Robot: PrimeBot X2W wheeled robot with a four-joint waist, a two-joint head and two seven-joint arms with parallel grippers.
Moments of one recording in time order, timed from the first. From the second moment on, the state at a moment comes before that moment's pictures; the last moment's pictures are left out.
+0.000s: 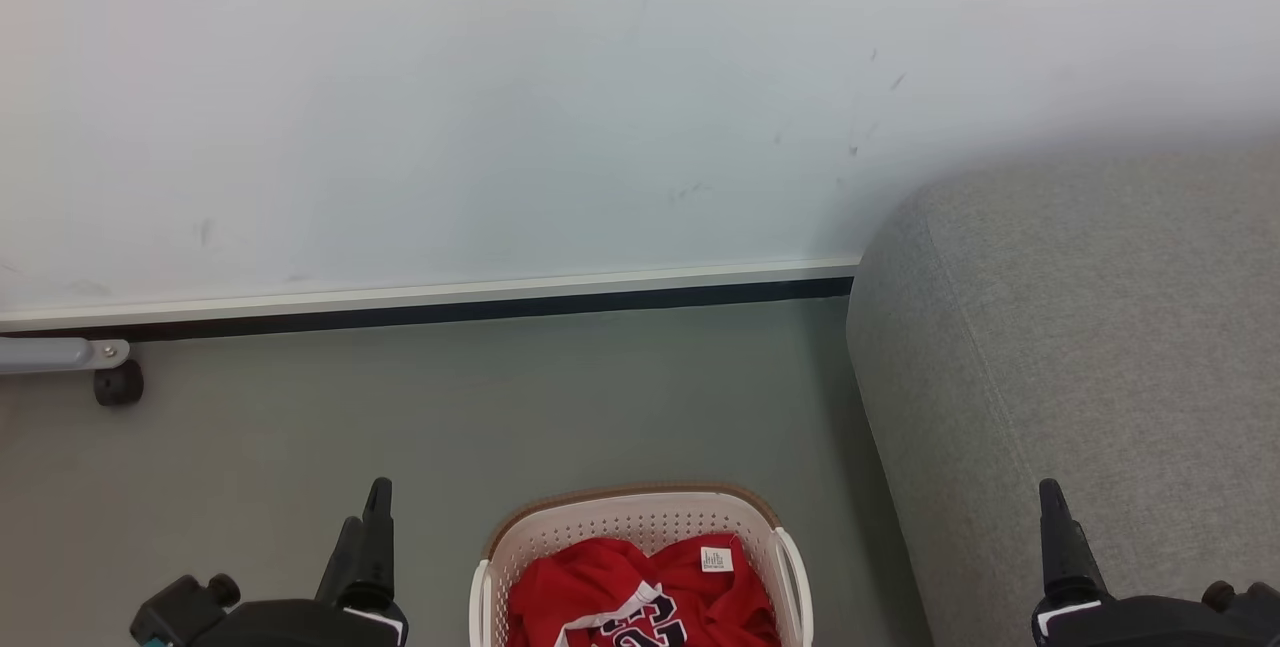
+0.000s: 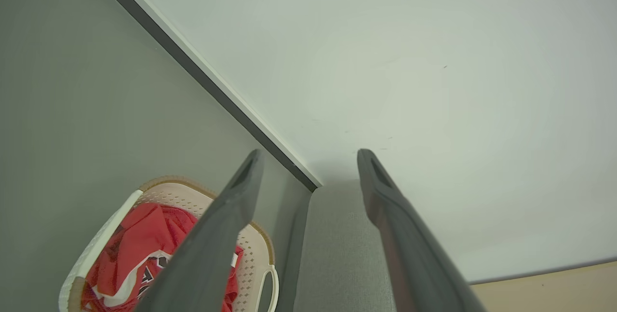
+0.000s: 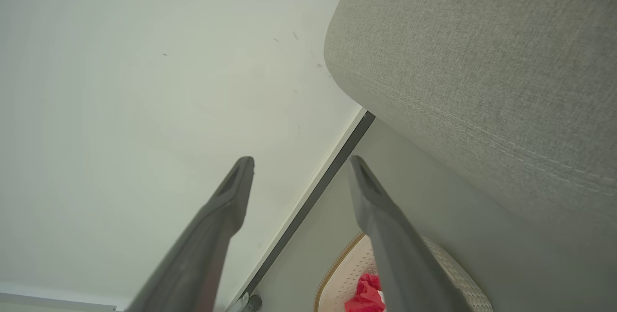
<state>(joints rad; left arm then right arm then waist) -0.06 0.04 -0.08 0.31 -1.16 -0.04 -0.05 -0.02 -0.03 0.01 0.23 1.09 0.01 -0.05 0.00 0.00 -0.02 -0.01</state>
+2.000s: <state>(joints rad) -0.05 0.14 -0.24 0.30 -0.24 0.10 -0.25 0.03 -0.06 0.18 0.17 0.10 -0.12 -0.25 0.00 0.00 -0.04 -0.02</state>
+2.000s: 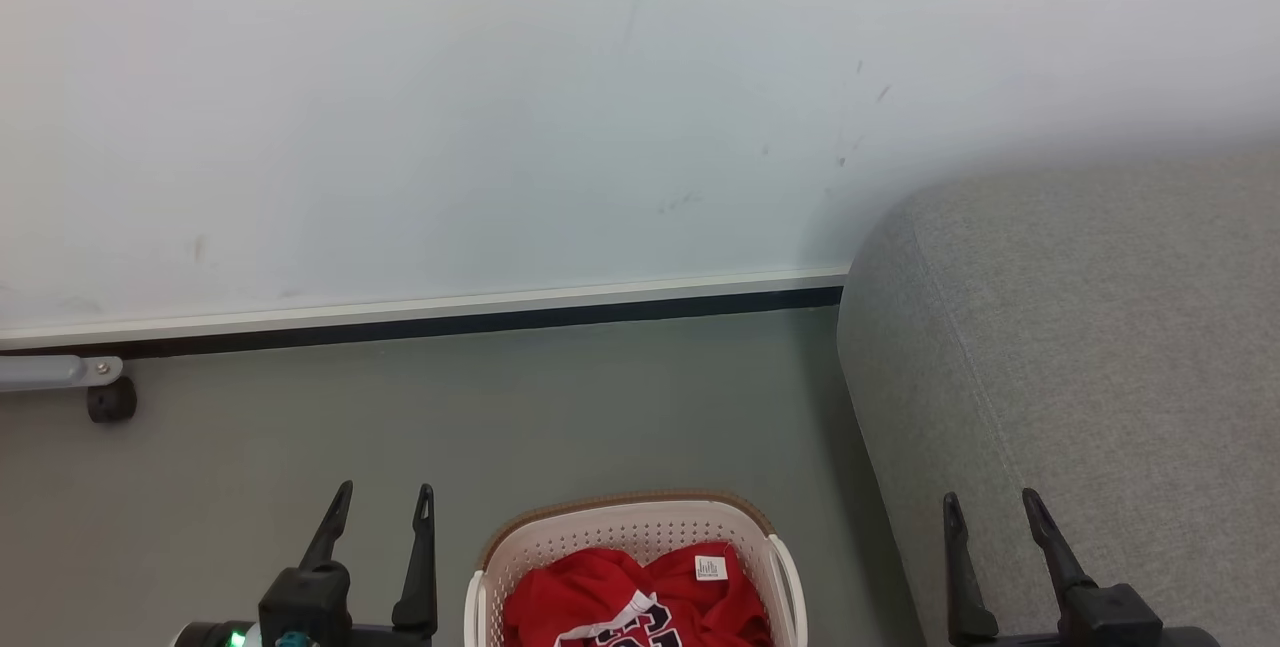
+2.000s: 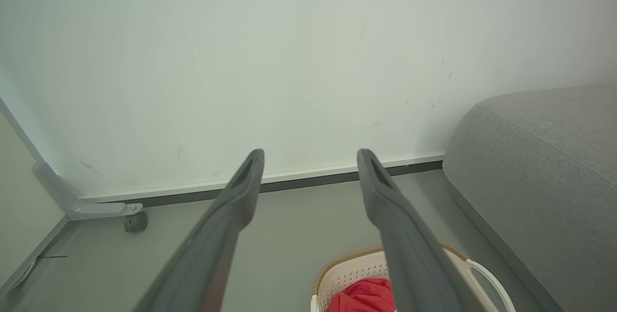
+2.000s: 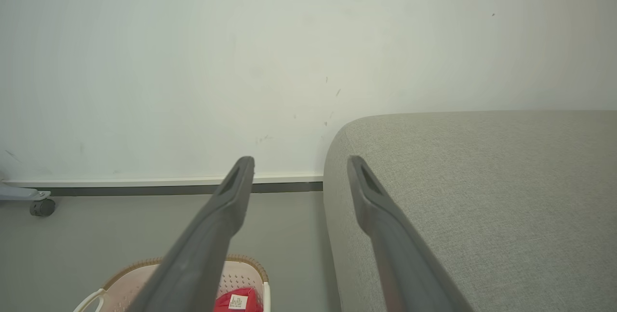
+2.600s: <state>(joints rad) -0.05 0.13 -0.23 0.31 -0.23 0.09 -0.25 0.04 -0.06 0.17 0.18 0.10 -0.12 -0.25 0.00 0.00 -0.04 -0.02</state>
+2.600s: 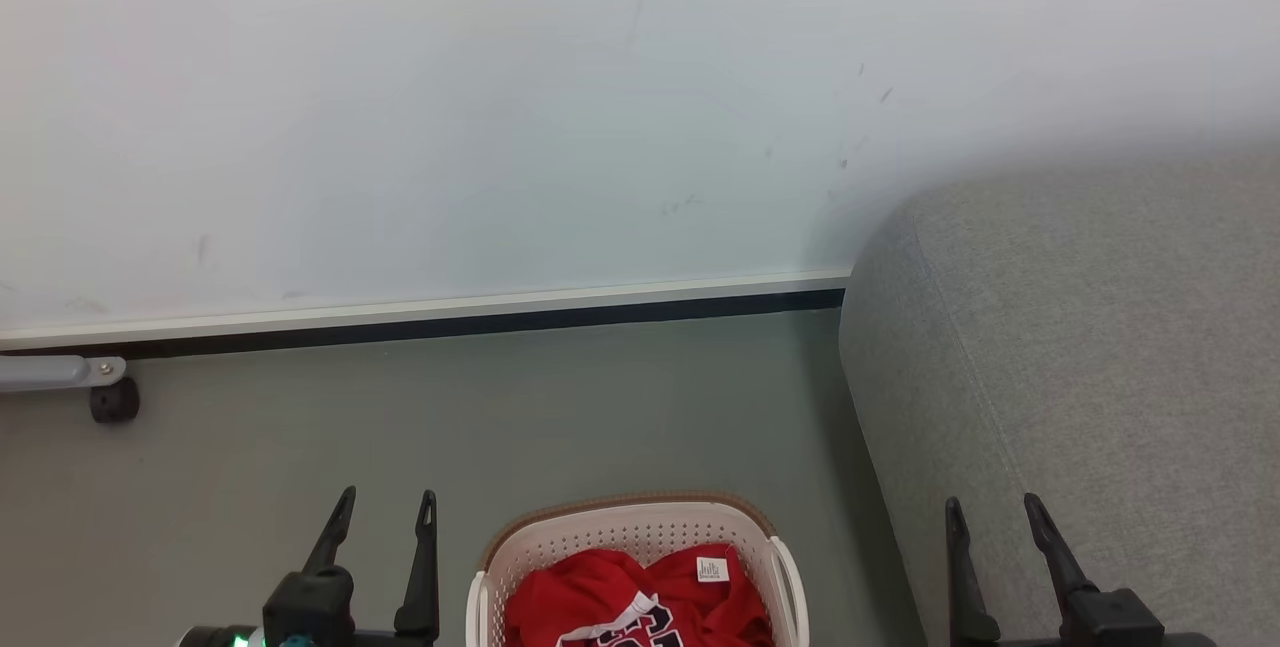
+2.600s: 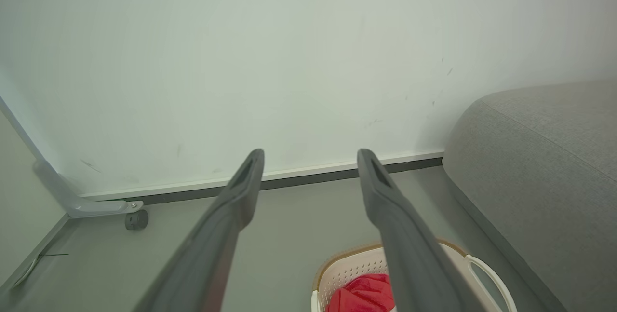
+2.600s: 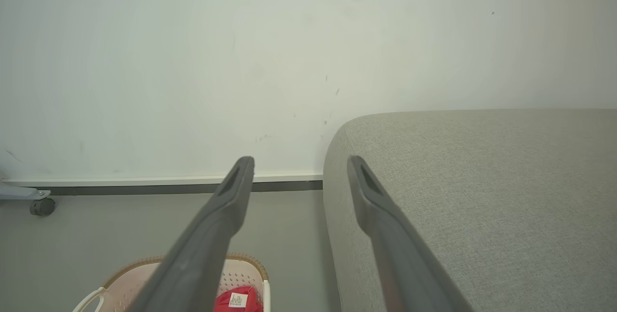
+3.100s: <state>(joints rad) -0.04 0.14 -0.25 0.29 -0.19 0.05 -0.25 0.05 -0.05 0.16 0.11 0.10 -0.12 -0.25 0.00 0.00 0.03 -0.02</state>
